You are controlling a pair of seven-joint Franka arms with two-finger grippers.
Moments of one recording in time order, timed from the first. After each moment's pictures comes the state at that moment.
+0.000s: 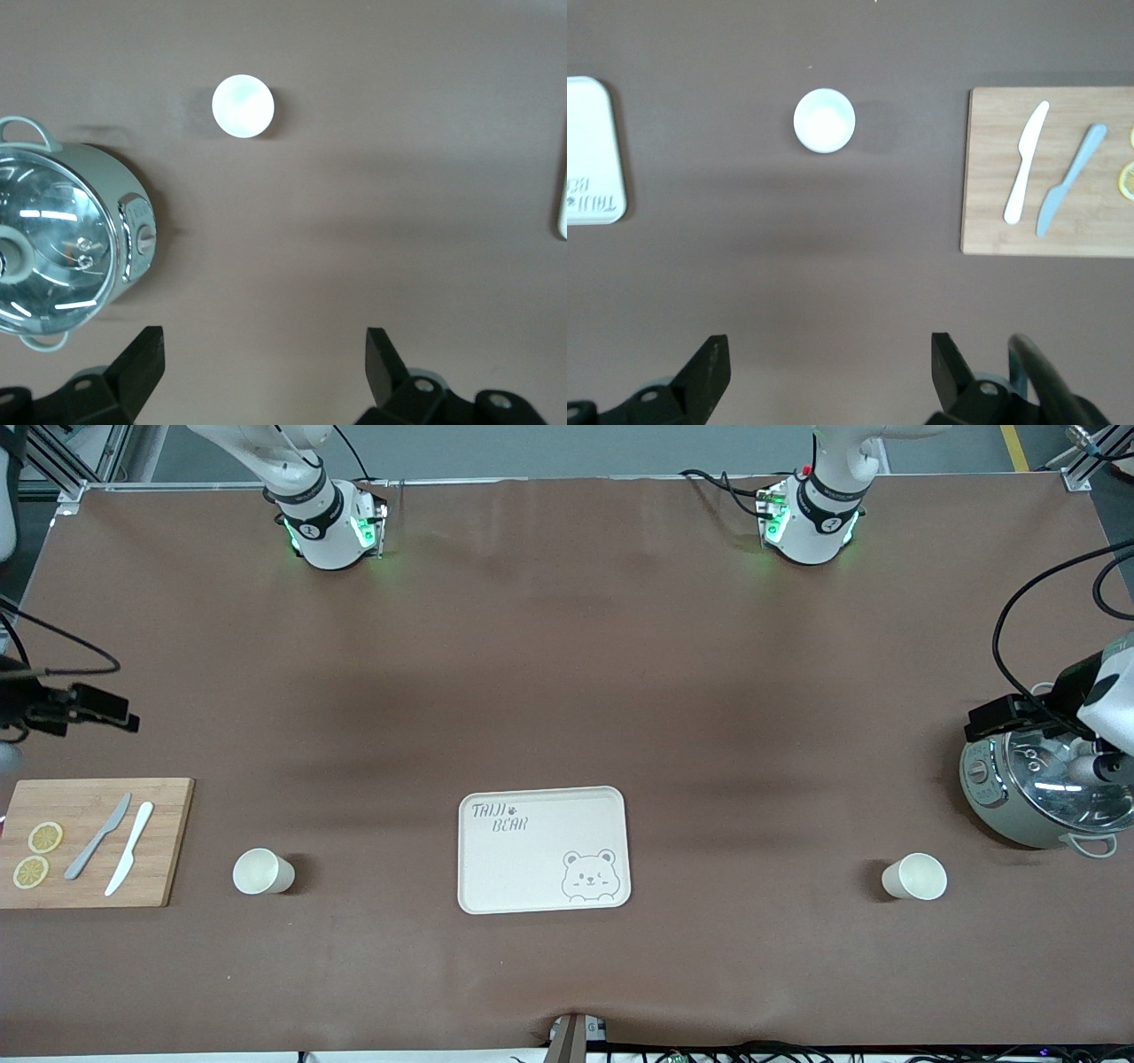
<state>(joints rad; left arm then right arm) -0.05 0.27 0.07 -1.37 -0.01 1.59 -0.01 -0.17 0.25 0.08 -1.45 0.03 1.64 -0.12</state>
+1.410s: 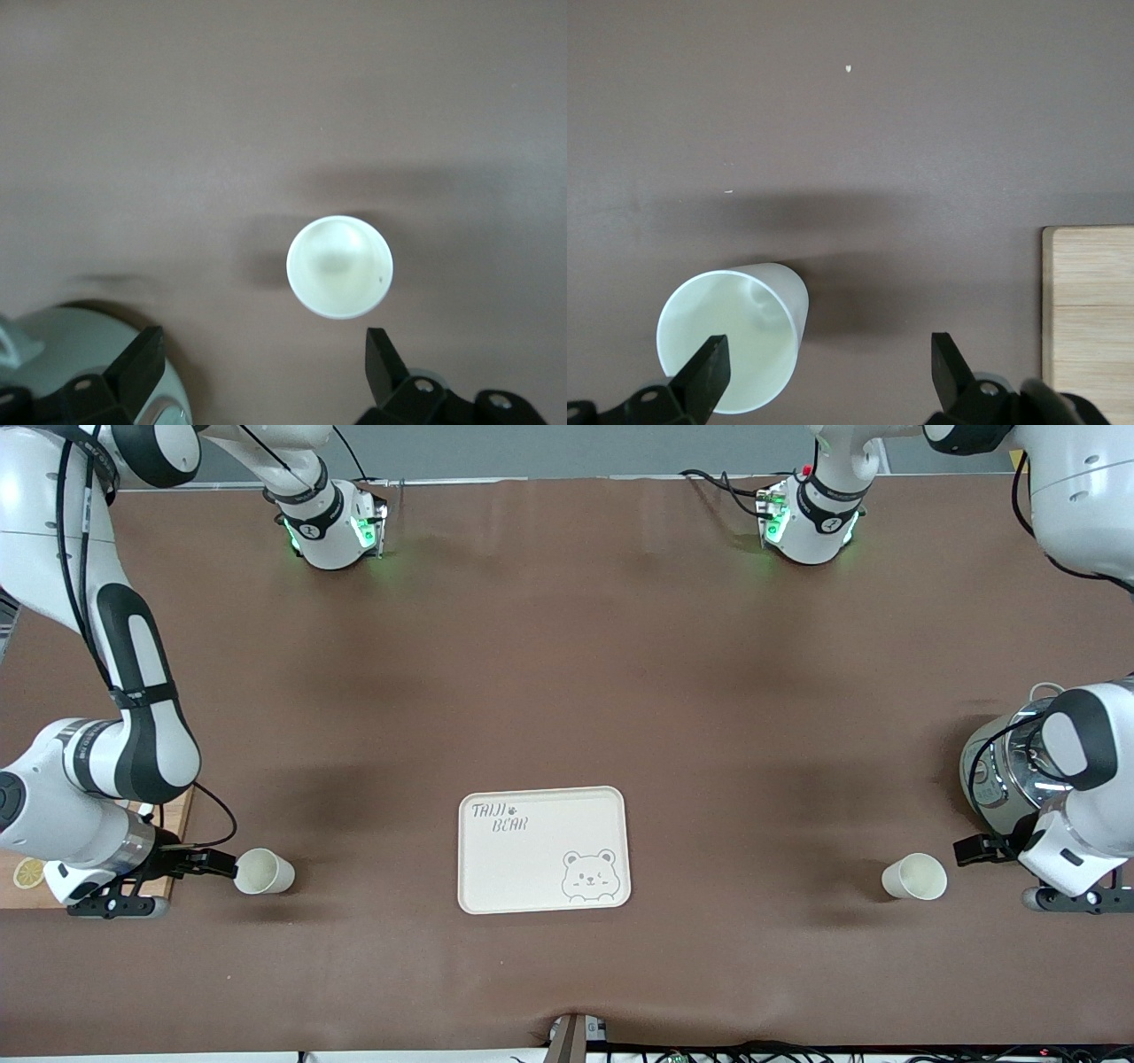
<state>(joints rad) 0.05 0.64 0.07 -1.37 0.02 2.11 0.12 -0.17 0.71 0.07 -1.45 0.03 2.25 -0.12</state>
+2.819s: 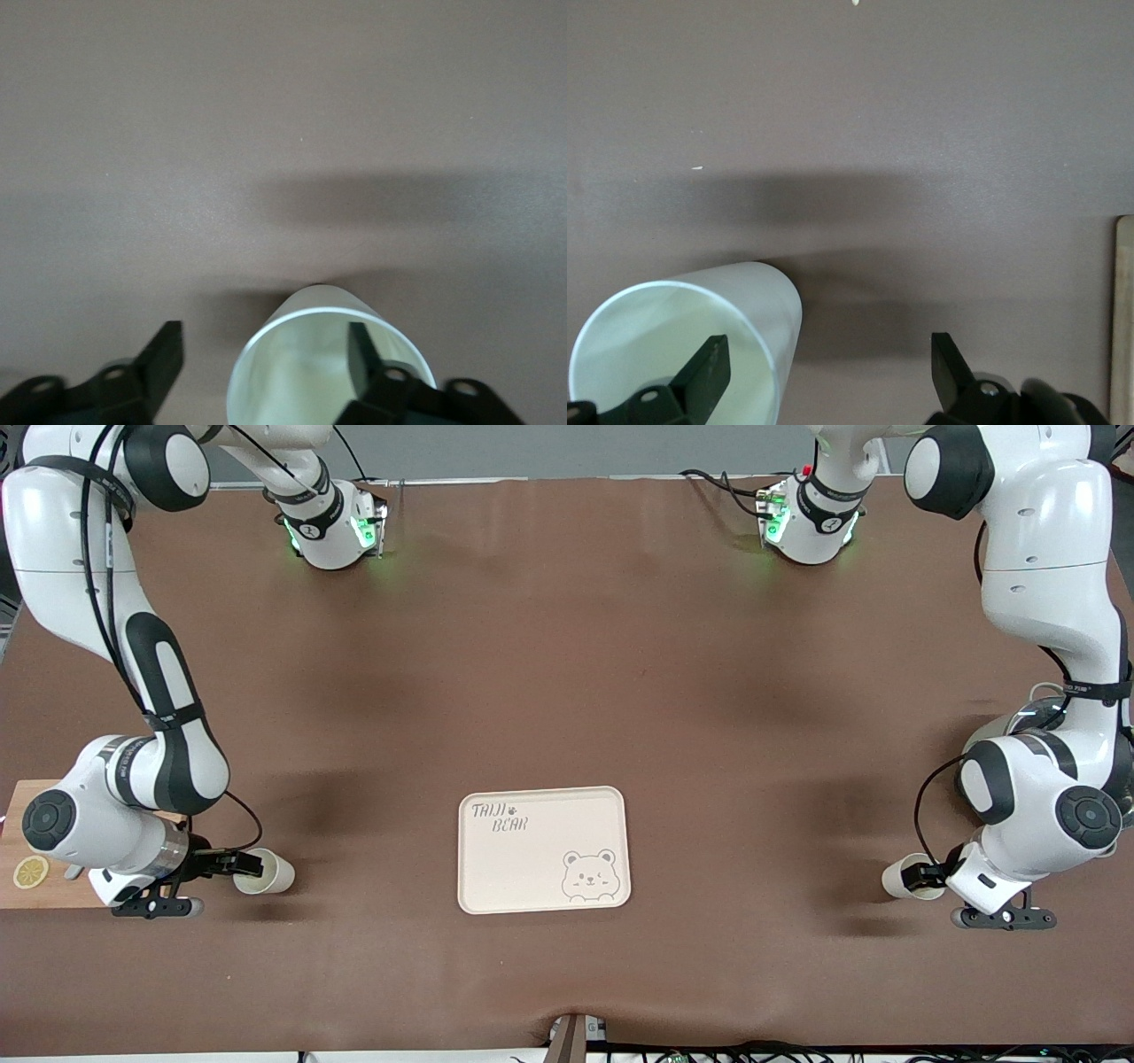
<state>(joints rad) 0.05 0.82 0.06 -1.39 -0.02 2.36 0.12 -0.16 0.80 0.07 -1.45 0.03 2.30 -0.12</state>
